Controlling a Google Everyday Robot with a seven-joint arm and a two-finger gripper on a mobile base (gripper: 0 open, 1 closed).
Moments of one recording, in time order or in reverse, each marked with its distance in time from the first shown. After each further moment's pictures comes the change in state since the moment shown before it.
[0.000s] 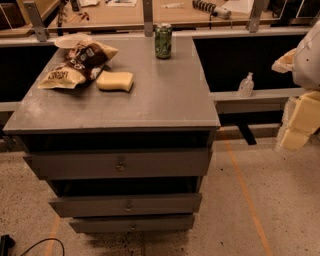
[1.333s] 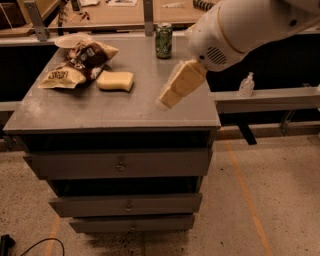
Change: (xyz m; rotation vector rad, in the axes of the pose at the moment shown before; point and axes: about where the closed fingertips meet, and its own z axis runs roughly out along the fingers) arm -0.200 -0.041 0.024 0.111 -0.509 0.043
